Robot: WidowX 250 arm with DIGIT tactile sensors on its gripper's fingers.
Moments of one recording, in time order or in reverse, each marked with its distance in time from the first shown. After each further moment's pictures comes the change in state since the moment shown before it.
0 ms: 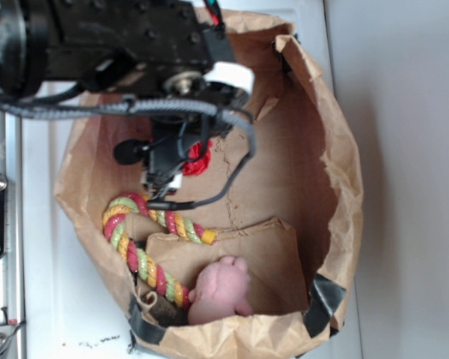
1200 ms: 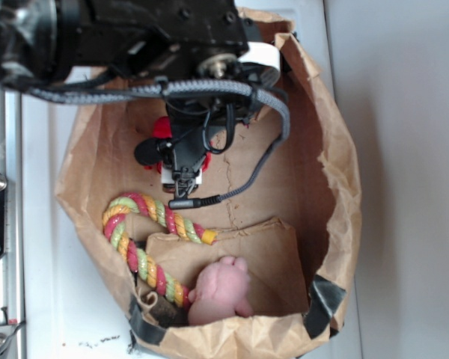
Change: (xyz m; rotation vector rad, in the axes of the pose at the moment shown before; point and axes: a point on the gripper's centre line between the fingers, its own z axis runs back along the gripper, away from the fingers) arm 0.003 -0.002 0.005 -0.024 0.039 0.084
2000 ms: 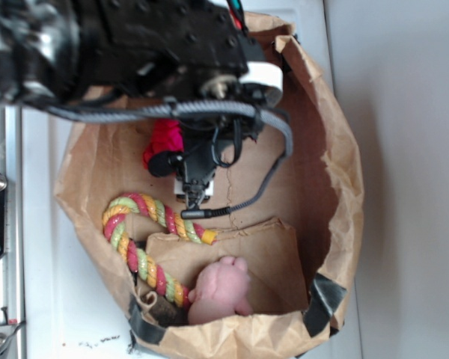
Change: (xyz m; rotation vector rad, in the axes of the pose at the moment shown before) arm 0.013 -0.014 -0.018 -0.019 -0.061 -0.044
